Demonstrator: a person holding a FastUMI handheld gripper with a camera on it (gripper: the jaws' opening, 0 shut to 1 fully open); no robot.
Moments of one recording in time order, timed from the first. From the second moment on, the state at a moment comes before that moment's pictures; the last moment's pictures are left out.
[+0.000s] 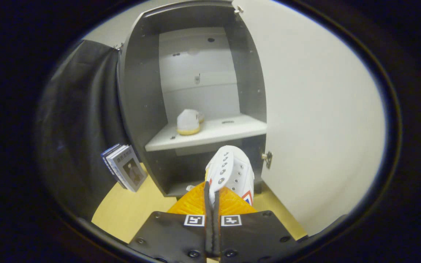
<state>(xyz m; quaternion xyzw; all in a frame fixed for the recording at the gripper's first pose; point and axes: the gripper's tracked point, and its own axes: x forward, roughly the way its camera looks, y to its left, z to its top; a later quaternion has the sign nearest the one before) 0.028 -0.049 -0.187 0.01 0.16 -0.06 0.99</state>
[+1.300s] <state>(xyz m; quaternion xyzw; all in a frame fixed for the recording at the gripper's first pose) 0.286 -0.074 -0.114 -0.05 0.10 -0.04 0.99</state>
